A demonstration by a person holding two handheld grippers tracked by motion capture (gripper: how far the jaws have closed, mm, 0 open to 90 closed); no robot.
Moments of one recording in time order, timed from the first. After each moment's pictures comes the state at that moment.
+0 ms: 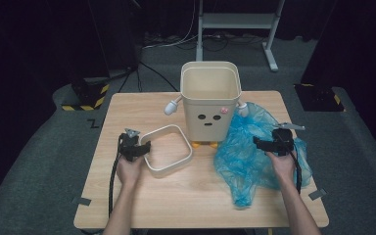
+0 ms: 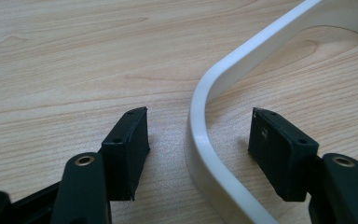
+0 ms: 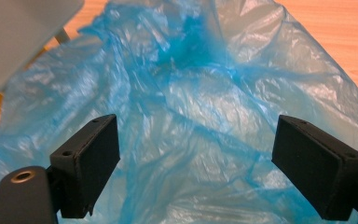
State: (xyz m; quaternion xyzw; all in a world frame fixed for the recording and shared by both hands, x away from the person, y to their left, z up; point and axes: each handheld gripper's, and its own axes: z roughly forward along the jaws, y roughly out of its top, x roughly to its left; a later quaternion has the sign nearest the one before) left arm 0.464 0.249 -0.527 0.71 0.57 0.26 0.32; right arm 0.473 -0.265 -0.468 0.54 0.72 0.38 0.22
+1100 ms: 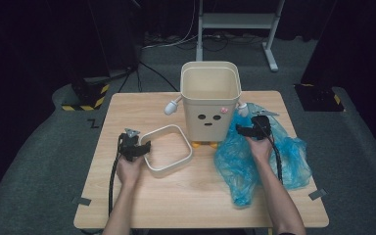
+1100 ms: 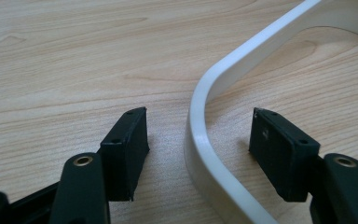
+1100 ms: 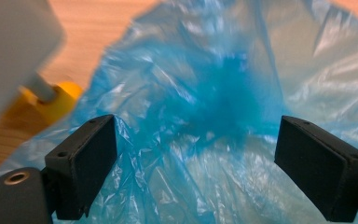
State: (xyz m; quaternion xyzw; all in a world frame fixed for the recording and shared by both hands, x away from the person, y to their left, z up) left arm 0.464 0.250 -0.527 0.71 0.57 0.26 0.33; right arm 0.547 -0.215 -0.500 0.55 0.71 0.38 0.22
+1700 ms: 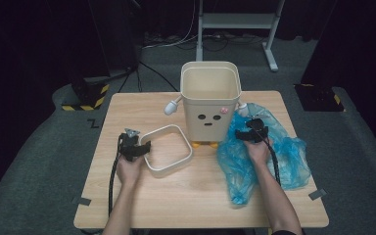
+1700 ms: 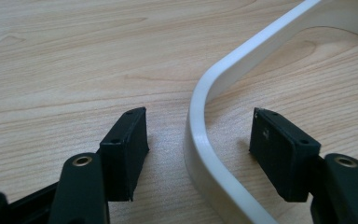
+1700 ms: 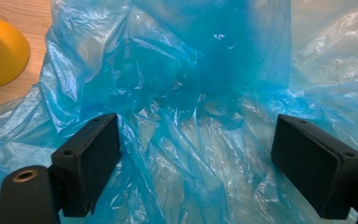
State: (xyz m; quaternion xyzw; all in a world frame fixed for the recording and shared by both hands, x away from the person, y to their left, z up) left arm 0.464 0.250 -0.527 0.71 0.57 0.25 0.33; right arm 0.552 -0.208 -0.523 0.55 0.74 0.31 0.23
